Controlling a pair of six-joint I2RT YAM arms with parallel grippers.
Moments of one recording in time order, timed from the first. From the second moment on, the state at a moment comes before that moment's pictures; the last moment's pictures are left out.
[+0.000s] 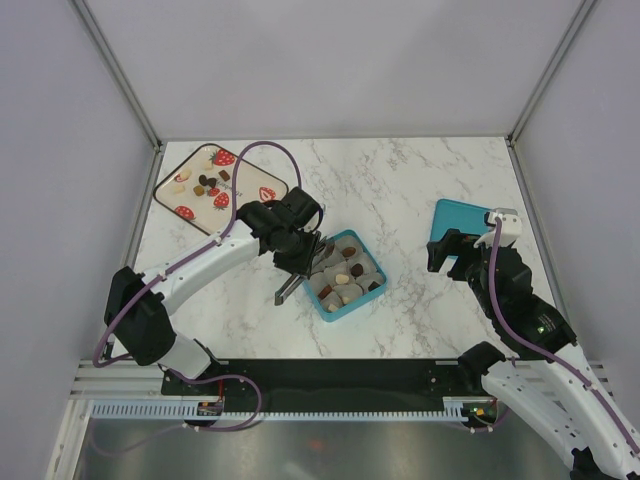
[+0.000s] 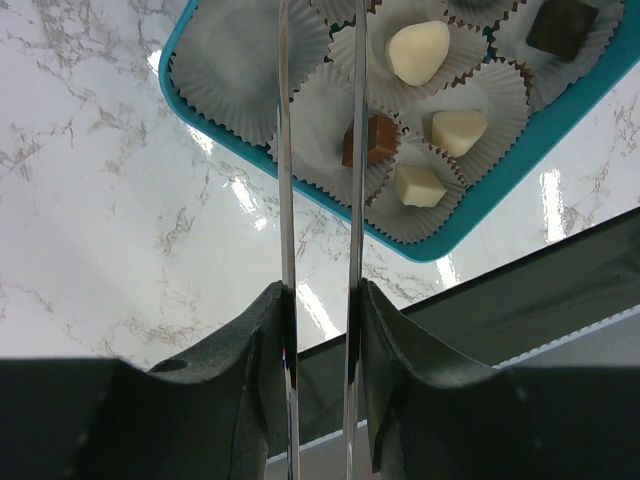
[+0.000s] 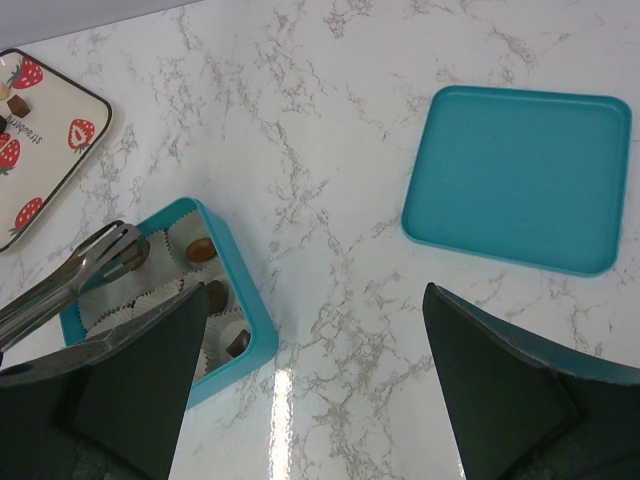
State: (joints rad) left arm -0.75 1.51 1.30 -0.97 0.03 -0.39; right arm 0.53 0.53 0.77 -0.59 0.39 0.43
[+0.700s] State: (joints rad) left arm -0.75 1.51 1.30 -0.97 0.03 -0.39; right arm 0.53 0.53 0.77 -0.59 0.39 0.43
